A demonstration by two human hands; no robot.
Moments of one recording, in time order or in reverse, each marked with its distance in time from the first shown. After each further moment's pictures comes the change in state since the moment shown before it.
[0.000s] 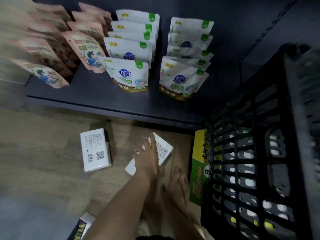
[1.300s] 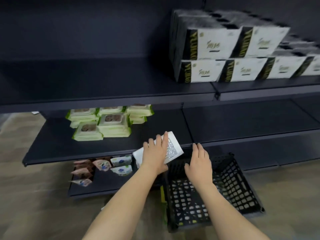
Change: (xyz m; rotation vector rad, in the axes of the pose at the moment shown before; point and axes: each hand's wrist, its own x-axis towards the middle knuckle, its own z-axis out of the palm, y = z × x) left_hand -0.385 0.116 -0.535 0.331 0.559 0.555; right_hand -0.257 -0.092 -0.578 -0.055 0.563 -0.191
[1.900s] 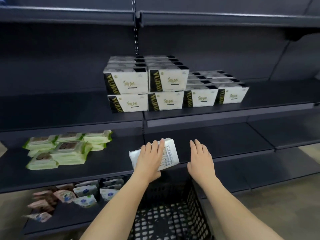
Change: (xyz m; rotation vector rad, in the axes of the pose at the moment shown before) left_hand 0.057 0.226 -0.103 0.155 0.197 0.113; right_hand 0.062 0.225 -0.168 -0.178 0.152 -0.127
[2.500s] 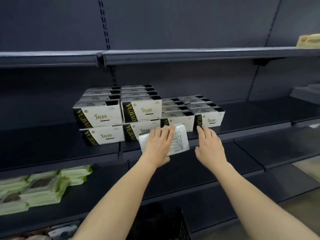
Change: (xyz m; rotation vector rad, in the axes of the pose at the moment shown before) left_hand 0.138 0.045 -0.100 0.160 0.325 0.083; right_hand 0.103 0.102 -0.099 -0.037 0.241 -0.023
